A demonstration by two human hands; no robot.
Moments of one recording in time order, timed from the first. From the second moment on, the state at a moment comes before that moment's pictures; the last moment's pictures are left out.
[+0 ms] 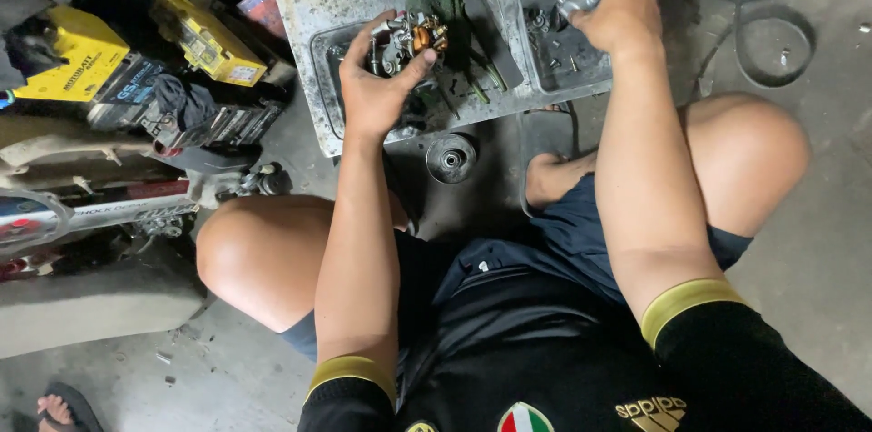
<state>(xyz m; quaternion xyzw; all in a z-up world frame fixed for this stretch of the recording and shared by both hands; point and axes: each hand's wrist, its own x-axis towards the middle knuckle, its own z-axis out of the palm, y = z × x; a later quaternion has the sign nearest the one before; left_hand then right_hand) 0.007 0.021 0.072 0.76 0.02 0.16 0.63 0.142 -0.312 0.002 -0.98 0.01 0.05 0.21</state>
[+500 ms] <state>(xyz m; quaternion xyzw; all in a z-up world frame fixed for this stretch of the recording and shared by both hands) 0.007 0.014 0.071 0.83 0.02 0.18 0.52 0.126 -0.294 0.014 -0.97 0.05 0.23 0.03</state>
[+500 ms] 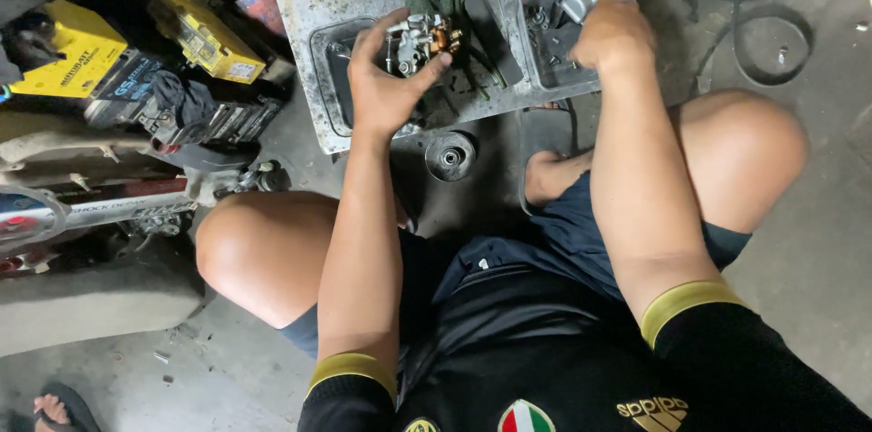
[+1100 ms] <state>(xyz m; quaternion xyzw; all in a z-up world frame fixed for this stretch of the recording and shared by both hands) -0.007 -0.010 0.084 0.85 -0.03 0.22 0.48 0.124 -0.275 -0.012 -0.96 0.11 0.28 0.00</state>
